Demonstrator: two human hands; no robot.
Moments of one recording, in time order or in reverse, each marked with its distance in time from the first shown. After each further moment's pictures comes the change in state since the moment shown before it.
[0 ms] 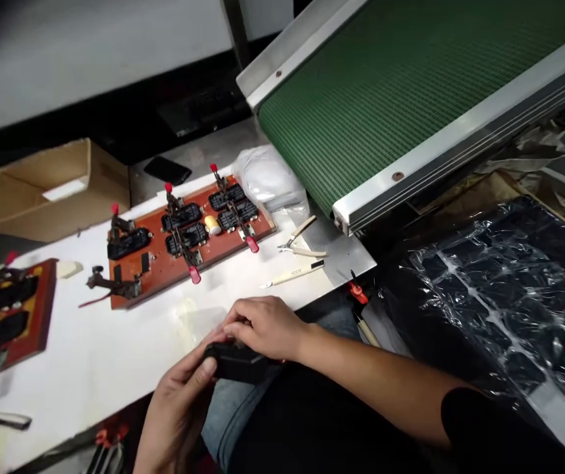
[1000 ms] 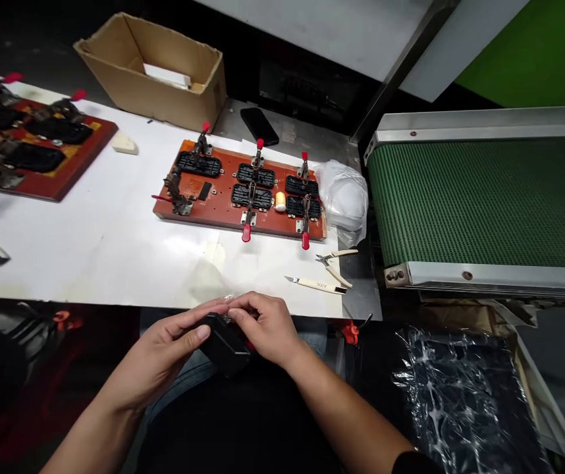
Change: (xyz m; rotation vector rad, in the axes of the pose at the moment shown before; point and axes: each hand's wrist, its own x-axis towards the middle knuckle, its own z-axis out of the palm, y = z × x) left_hand -0.025 -0.026 -0.045 -0.063 -0.093 0.125; right_hand -0.006 -0.006 0.049 0.018 -0.213 0.109
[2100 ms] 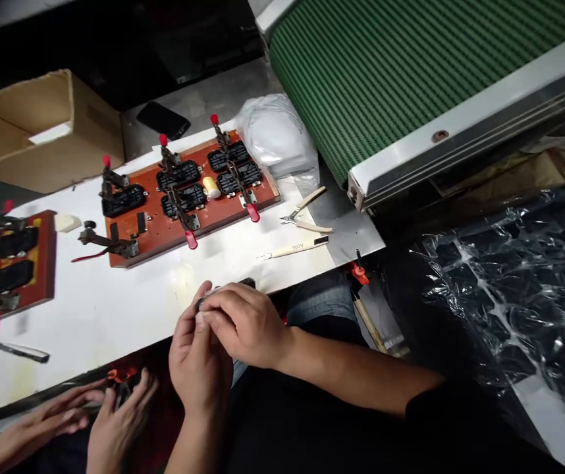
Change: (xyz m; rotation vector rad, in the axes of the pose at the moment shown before) left_hand 0.034 -0.015 0.111 0.014 0.512 0.225; right_hand -0.018 -0.003 -0.010 -0.016 0.453 -0.411
